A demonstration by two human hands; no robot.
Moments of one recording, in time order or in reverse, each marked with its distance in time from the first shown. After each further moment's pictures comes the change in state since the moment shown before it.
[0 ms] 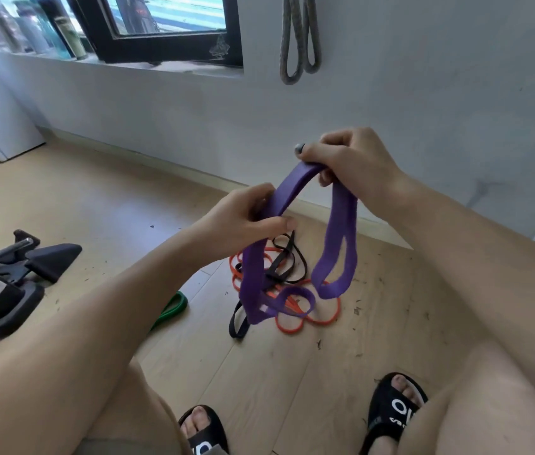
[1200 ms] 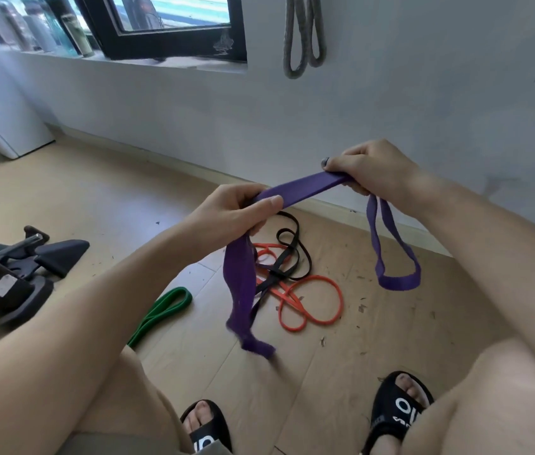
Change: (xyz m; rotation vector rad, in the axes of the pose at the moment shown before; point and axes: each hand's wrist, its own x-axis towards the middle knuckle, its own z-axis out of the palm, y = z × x) left_hand -0.010 0.010 -0.005 0.029 0.031 -0.060; right_hand 0.005 0.028 -0.025 -0.172 -0.131 0.161
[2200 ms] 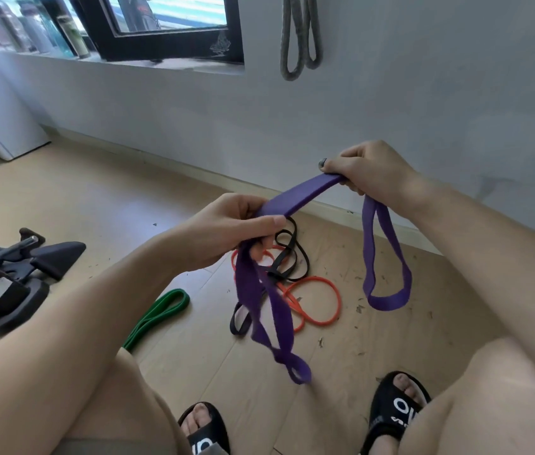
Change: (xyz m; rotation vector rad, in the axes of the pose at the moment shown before) left_hand -0.006 0.003 0.000 -0.304 -0.199 -0.123; right_hand 0.002 0.005 0.001 -0.042 0.048 -0.030
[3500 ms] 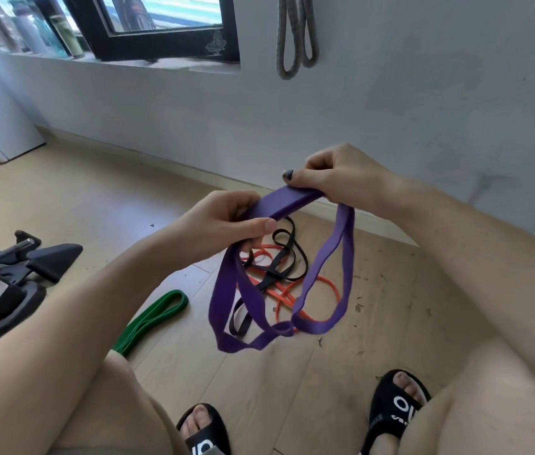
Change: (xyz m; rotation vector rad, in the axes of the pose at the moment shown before) left_hand -0.003 -0.004 -0.010 0.215 0.063 0.082; right_hand -0.012 -0.029 0.018 -0.055 -0.150 -0.090
